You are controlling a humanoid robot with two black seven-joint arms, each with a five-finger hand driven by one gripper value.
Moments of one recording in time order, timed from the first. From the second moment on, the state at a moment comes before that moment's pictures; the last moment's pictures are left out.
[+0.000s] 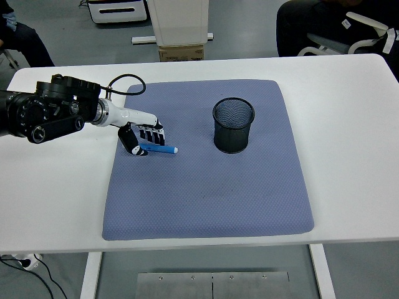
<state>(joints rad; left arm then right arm) -1.49 0.32 0.67 -0.87 0.79 -0.22 -0.31 0.01 0.00 0.24 0.19 -0.20 0.05 0.16</state>
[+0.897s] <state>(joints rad) -1.47 0.31 0.67 -0.87 0.81 -0.19 -0.31 0.01 0.00 0.24 0.19 -0.20 0.05 0.16</state>
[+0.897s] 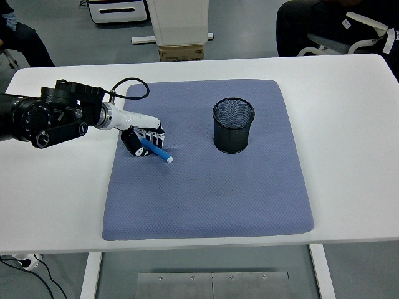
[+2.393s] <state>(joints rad) -1.48 0.31 0.66 -0.87 0.80 -0.19 -0.32 0.01 0.00 0.24 0.19 -0.20 0.05 0.16</state>
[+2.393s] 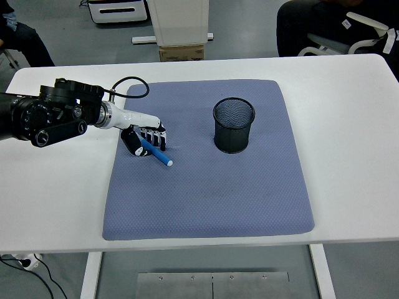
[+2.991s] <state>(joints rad) -1.48 0.31 0.66 -0.87 0.81 -0.19 -0.32 0.01 0.00 0.24 0.19 -0.20 0.05 0.16</state>
